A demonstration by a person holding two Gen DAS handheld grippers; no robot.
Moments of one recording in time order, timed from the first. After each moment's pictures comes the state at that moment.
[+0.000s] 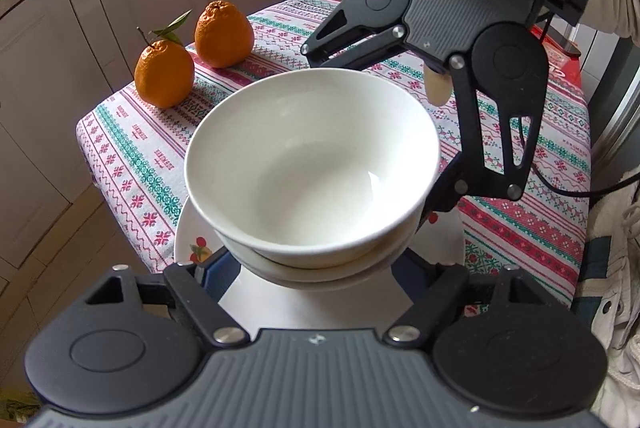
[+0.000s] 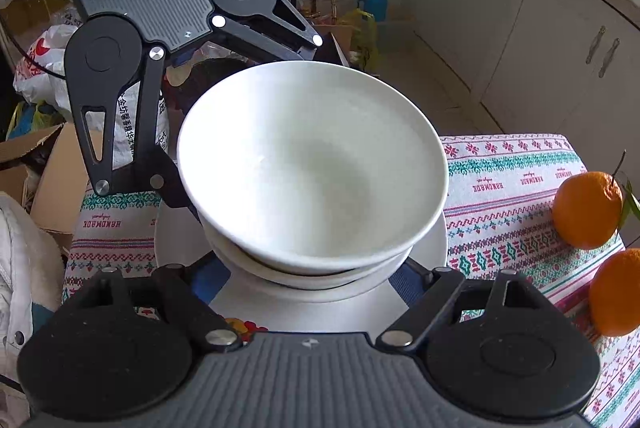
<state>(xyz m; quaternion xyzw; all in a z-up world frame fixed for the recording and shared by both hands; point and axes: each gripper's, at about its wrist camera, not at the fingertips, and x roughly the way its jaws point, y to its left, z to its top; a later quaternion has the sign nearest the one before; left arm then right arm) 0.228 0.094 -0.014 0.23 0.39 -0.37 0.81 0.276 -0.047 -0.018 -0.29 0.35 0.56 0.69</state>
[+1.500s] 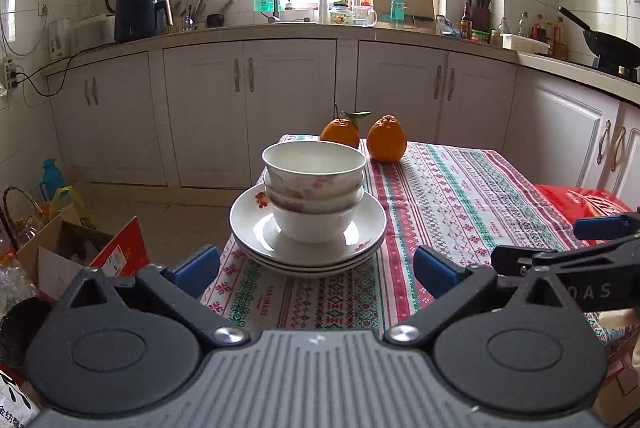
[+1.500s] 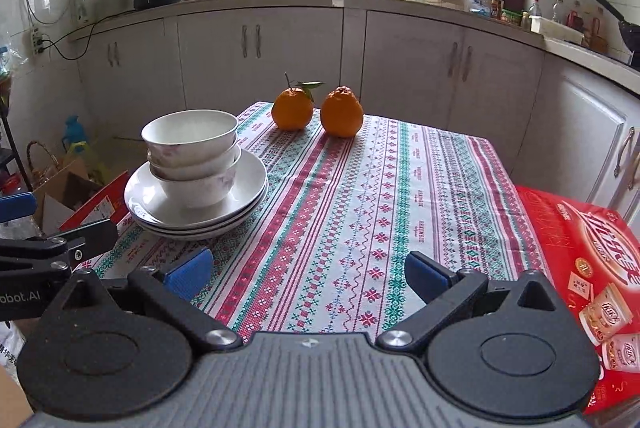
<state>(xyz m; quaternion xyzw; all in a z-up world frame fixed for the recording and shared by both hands) 0.017 0.028 0.020 0.00 0.24 0.02 0.97 0.050 -0.158 0.020 -0.04 0.30 0.10 0.95</state>
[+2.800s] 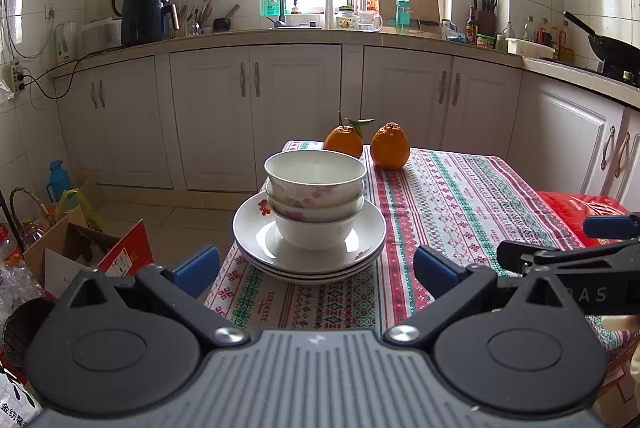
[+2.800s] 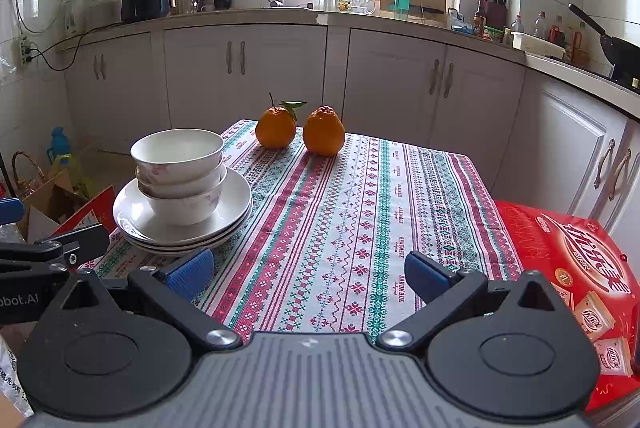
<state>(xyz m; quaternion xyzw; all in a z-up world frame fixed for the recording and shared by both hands) 0.011 0.021 0.028 0.00 0.23 0.03 0.97 0.039 -0.157 0.032 -0.05 0.28 0.07 0.96</state>
